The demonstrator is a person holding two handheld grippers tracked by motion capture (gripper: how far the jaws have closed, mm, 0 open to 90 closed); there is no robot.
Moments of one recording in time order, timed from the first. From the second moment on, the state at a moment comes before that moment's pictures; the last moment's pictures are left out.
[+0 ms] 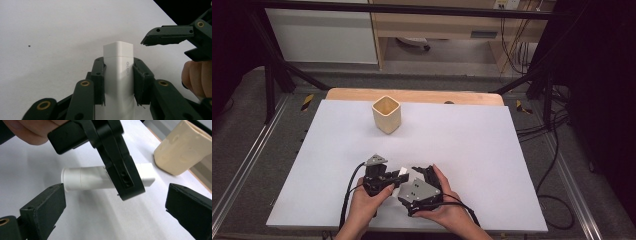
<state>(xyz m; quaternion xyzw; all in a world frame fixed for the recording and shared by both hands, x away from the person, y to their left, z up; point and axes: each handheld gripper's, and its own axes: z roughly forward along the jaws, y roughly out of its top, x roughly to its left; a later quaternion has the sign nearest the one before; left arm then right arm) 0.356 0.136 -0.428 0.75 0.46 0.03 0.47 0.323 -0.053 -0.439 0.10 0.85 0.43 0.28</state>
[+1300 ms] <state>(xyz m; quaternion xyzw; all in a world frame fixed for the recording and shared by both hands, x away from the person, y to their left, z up) 0.350 0.162 -0.416 0.72 0.46 0.10 0.52 0.361 -0.117 -0.438 0.27 0.81 0.48 0.19</state>
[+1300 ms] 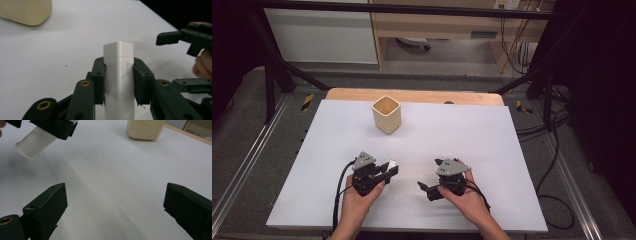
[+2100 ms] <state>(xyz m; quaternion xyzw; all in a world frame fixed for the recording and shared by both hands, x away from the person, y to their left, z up) 0.388 0.185 -0.359 0.69 0.44 0.19 0.54 0.361 -0.208 -0.440 0.42 0.73 0.49 0.22</state>
